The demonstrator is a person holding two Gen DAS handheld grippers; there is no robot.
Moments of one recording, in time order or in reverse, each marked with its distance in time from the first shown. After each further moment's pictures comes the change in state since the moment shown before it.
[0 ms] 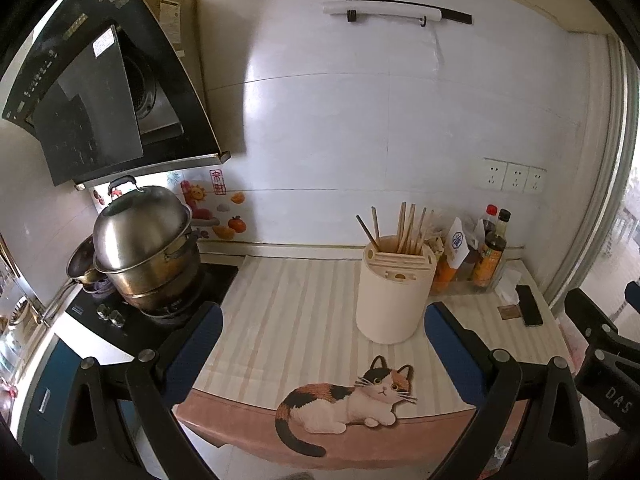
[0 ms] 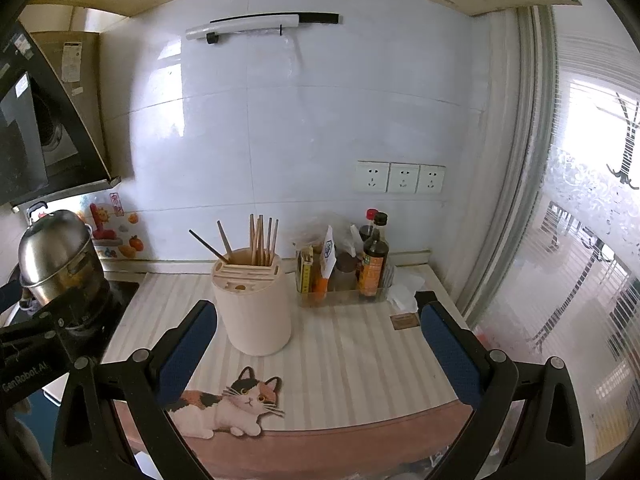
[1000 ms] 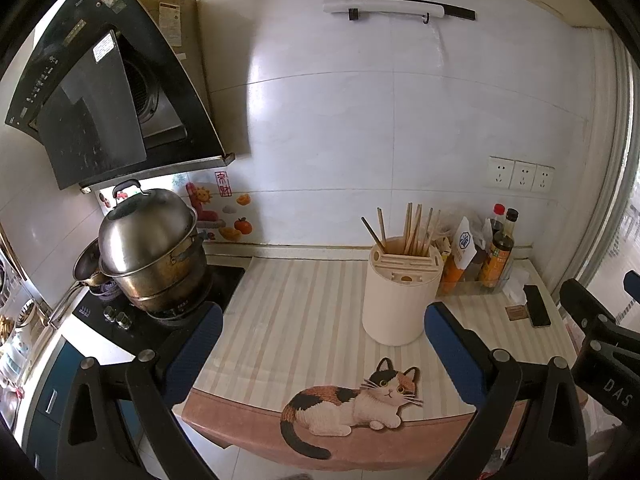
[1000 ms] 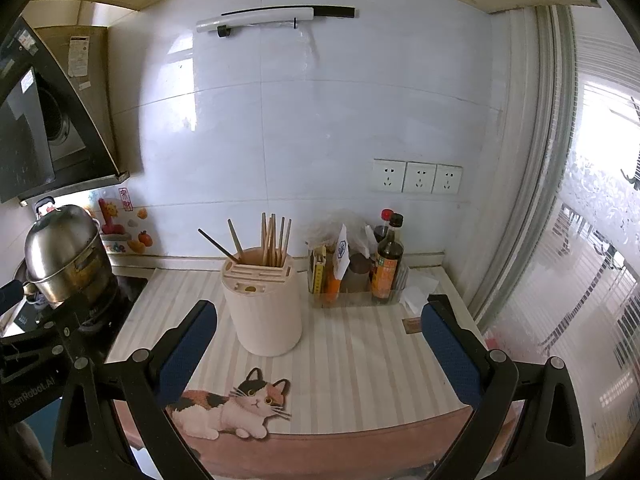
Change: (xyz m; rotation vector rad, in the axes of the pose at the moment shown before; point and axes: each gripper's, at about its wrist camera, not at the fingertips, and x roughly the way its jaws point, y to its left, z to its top) left arm 0.004 -0.001 0.005 0.004 0.001 0.025; right arm 0.019 0.006 0.012 -0.024 0.019 0.047
